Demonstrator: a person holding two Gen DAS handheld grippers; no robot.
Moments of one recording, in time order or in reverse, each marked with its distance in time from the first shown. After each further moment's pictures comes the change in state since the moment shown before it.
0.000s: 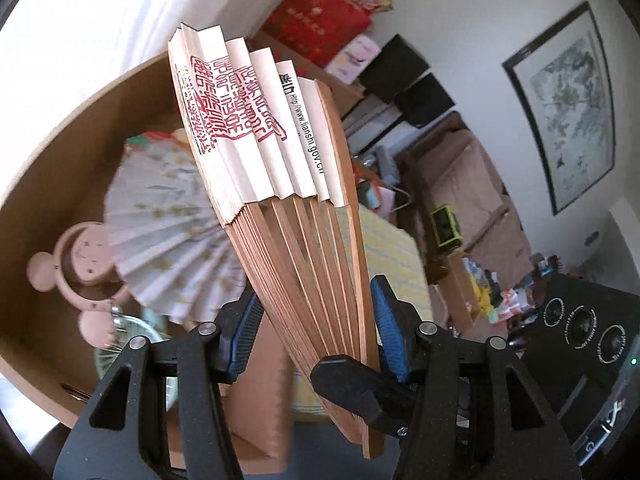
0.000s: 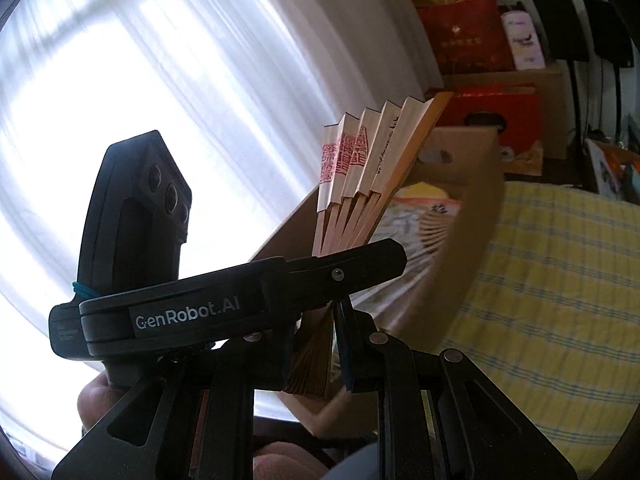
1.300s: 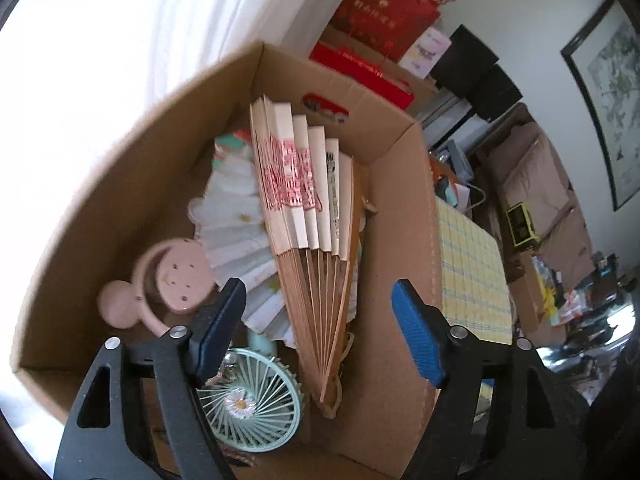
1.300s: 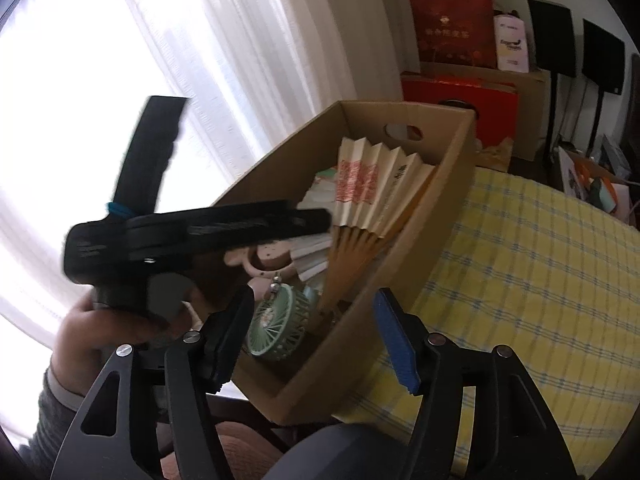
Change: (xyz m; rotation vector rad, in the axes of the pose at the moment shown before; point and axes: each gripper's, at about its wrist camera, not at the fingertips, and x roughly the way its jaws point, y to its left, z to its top) left arm 0.008 0.047 0.002 0.017 -0.004 0.254; right arm 0.020 0.004 -0.023 -0.086 0.083 -0.218
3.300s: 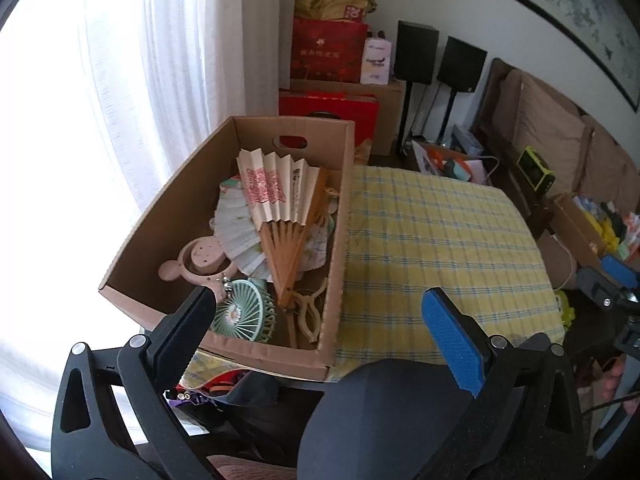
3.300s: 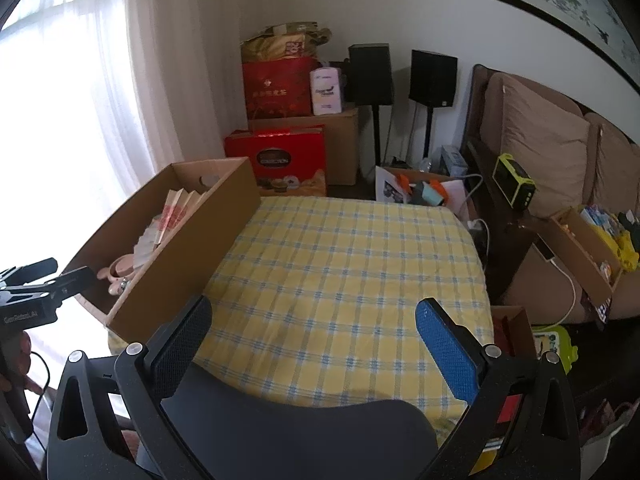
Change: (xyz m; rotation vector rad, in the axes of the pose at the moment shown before) left arm -0.082 -0.118 -0.103 0.301 -0.186 0.262; right arm -0.176 -0.099 -0.086 0.144 -0.211 -0.466
